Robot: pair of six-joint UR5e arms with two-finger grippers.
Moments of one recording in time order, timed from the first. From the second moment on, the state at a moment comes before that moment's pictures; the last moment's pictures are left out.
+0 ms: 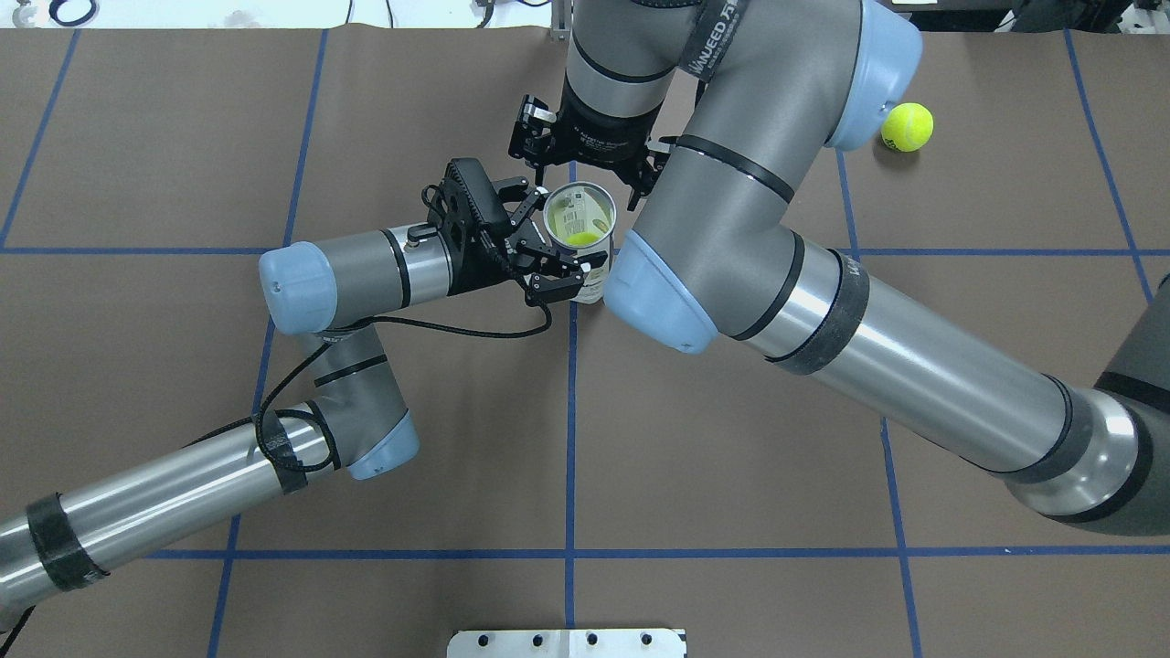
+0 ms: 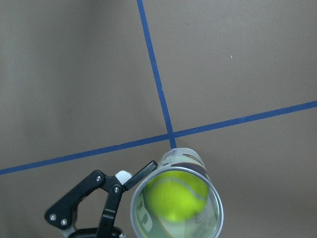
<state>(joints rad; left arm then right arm) -0.56 -2.29 -1.18 -3.17 -1.65 -0.37 0.73 -0.60 1.63 -1.80 2.03 1.31</state>
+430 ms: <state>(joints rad) -0.56 -2.29 -1.18 -3.18 -1.65 -0.37 0.75 -0.63 1.64 -1.80 2.03 1.21</state>
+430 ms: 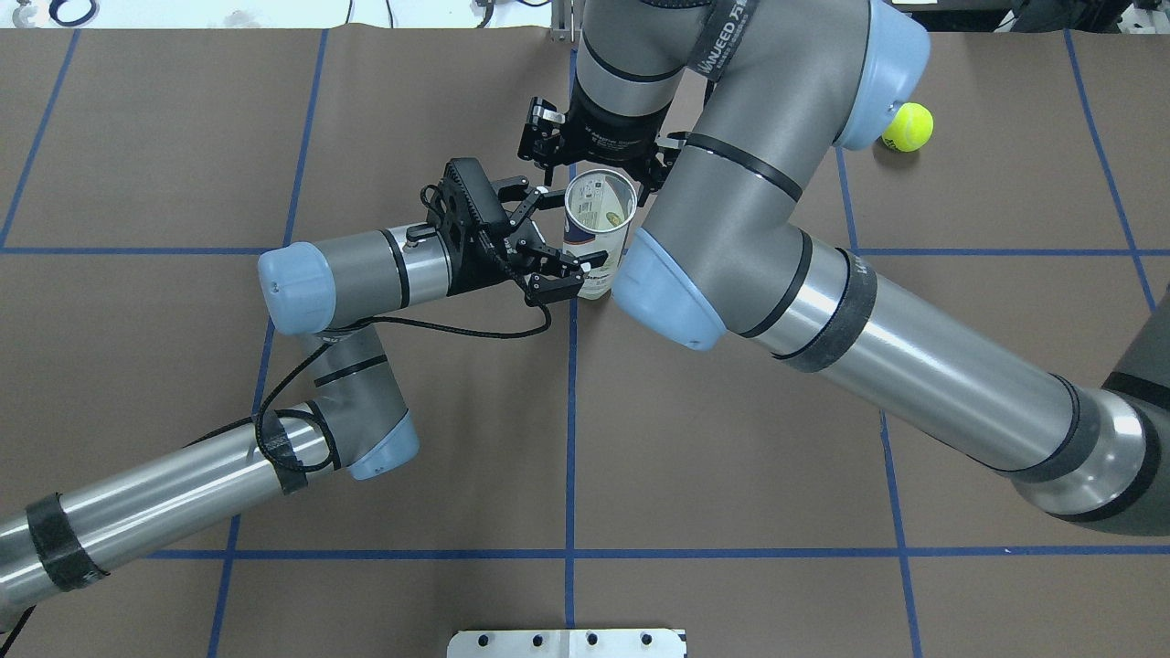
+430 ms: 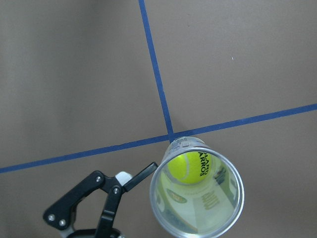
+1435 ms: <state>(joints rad) -0.56 -2.28 -1.18 -3.18 -1.64 -0.38 1.08 -0.93 1.61 -1.71 2.15 0.48</state>
